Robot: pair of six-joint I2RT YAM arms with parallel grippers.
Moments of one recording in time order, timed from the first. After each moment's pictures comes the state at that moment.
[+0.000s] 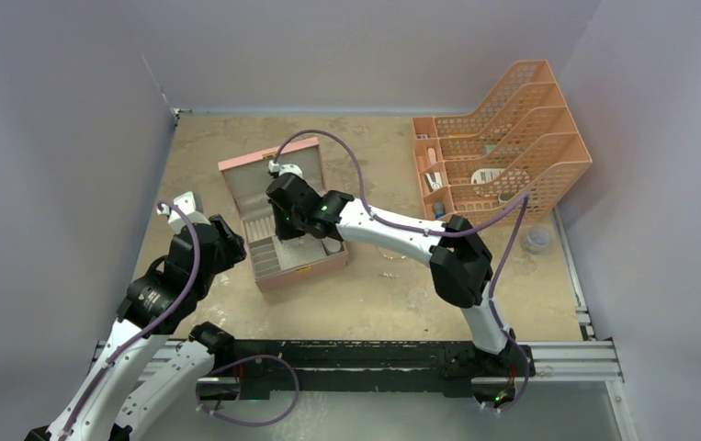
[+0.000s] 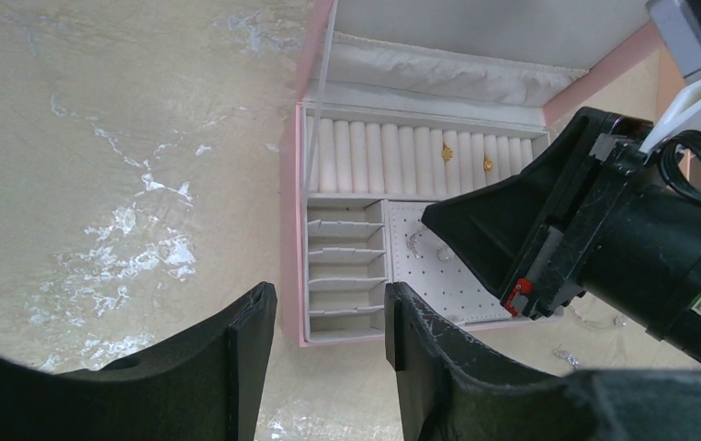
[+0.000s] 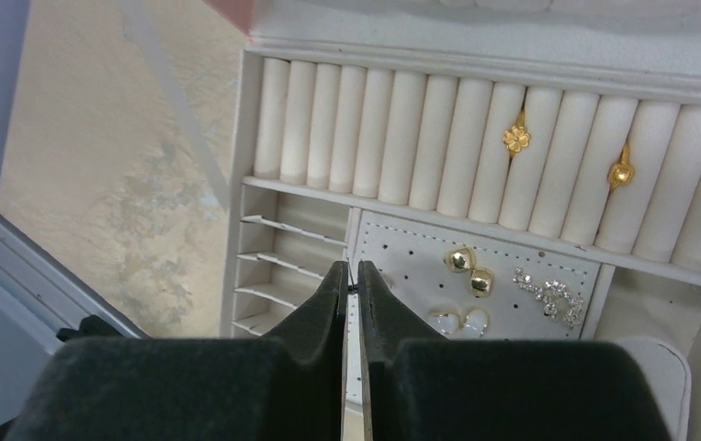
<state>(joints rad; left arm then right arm) -0.49 0.58 0.85 -0.90 -0.48 -0.72 1.05 2.07 1.79 -0.50 0.13 0.64</state>
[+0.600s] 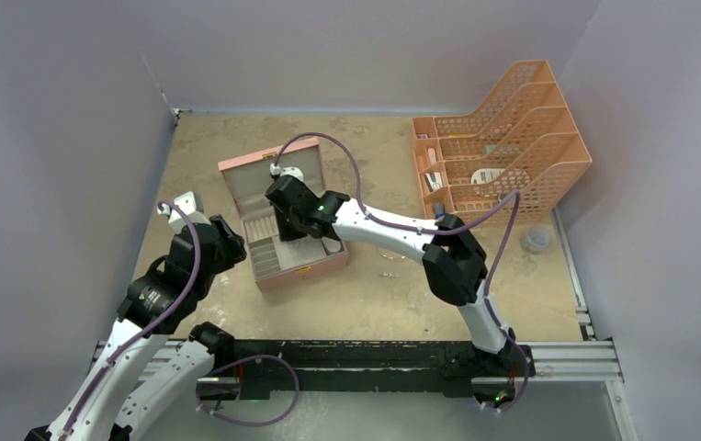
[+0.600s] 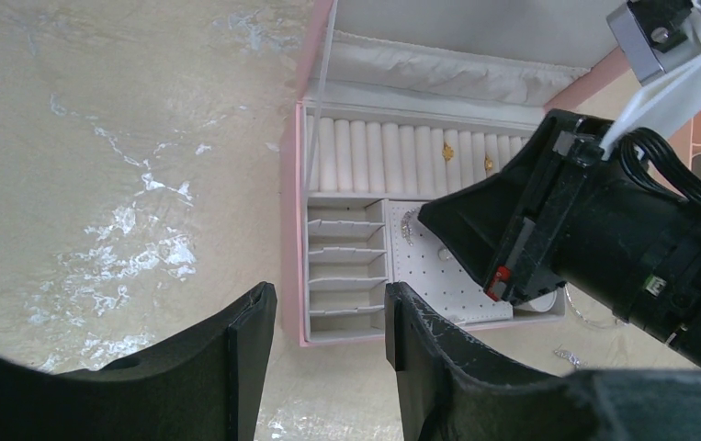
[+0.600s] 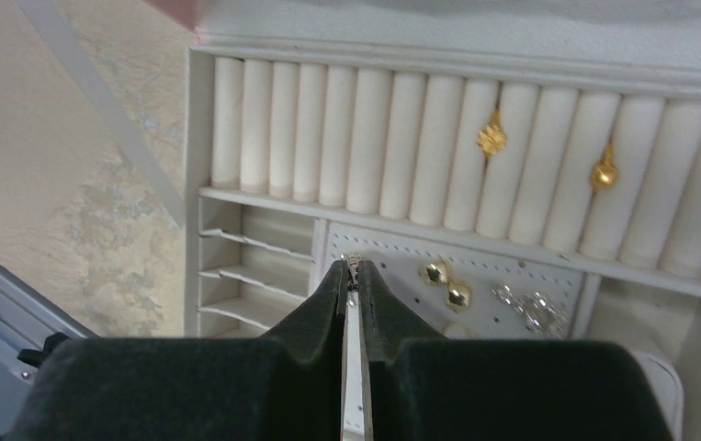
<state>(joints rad) -0.49 0.58 0.85 -0.90 -0.48 -0.72 1.05 2.13 1.84 -0.54 0.15 0.64</state>
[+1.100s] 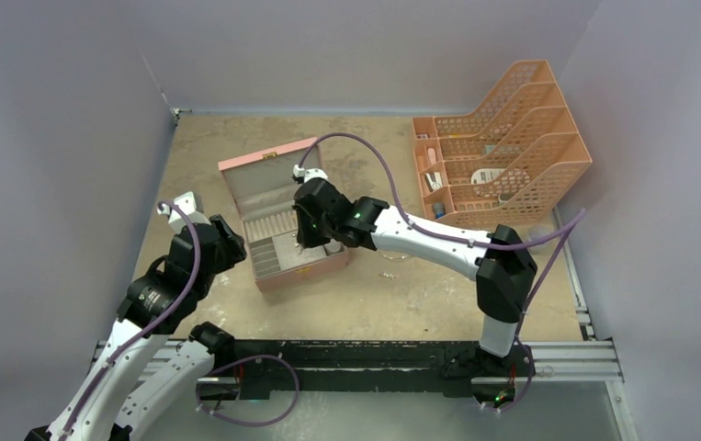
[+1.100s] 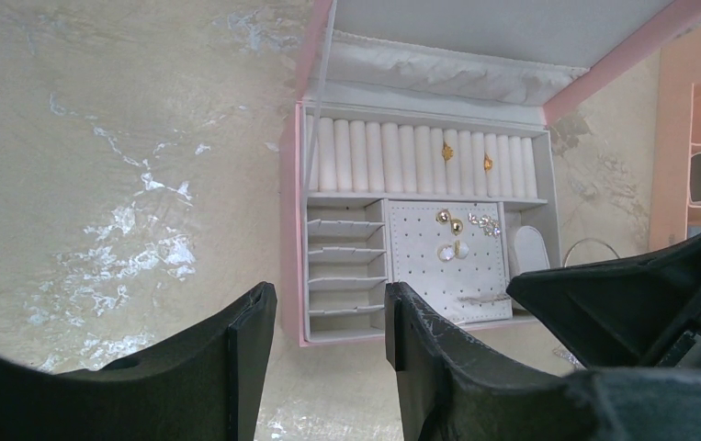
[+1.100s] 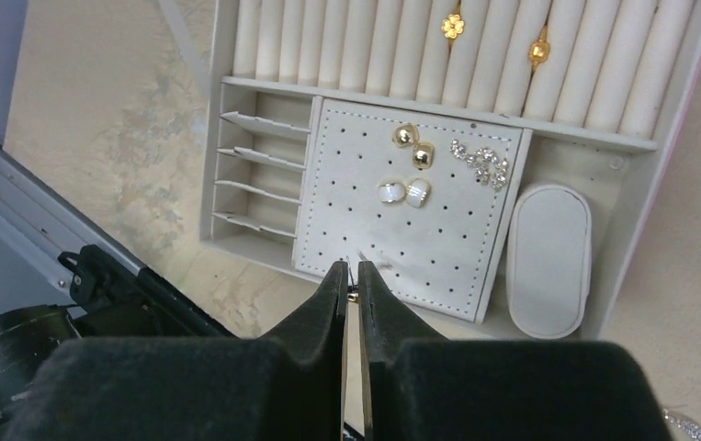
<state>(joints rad) -0.49 0.58 0.85 -0.90 -0.48 -0.72 1.05 1.81 1.53 -0.50 0.11 0.63</state>
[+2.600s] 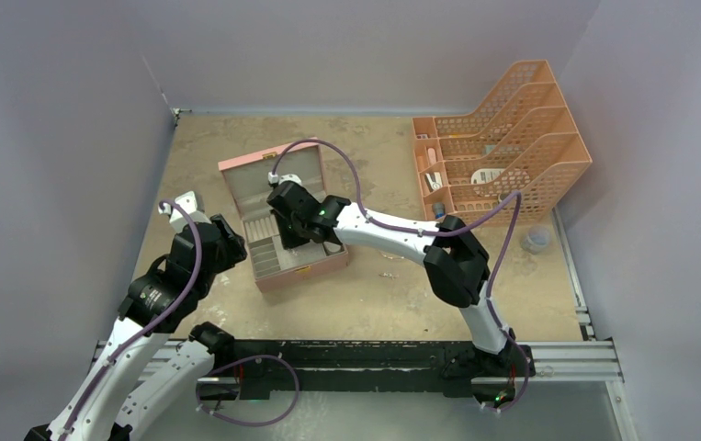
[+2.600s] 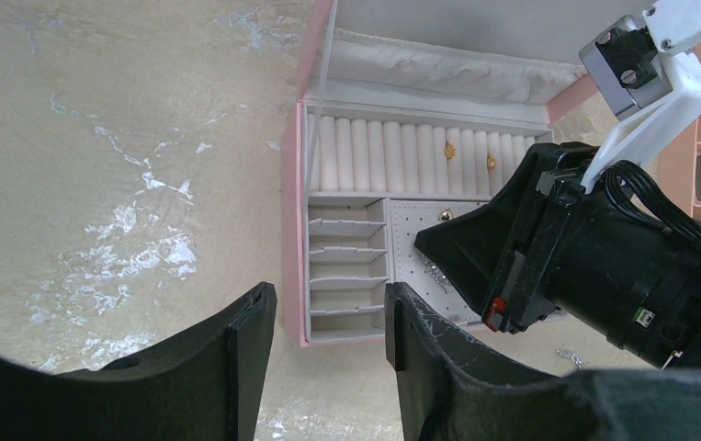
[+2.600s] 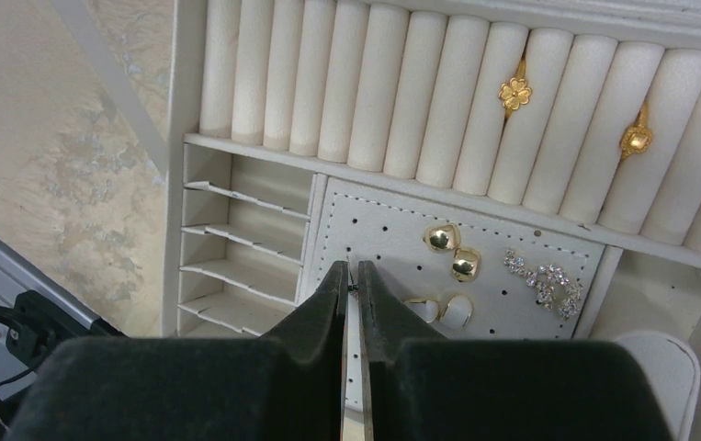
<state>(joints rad) -0.49 0.59 0.85 -0.90 -0.48 -0.72 1.06 2.09 1.76 -0.53 0.11 0.59</state>
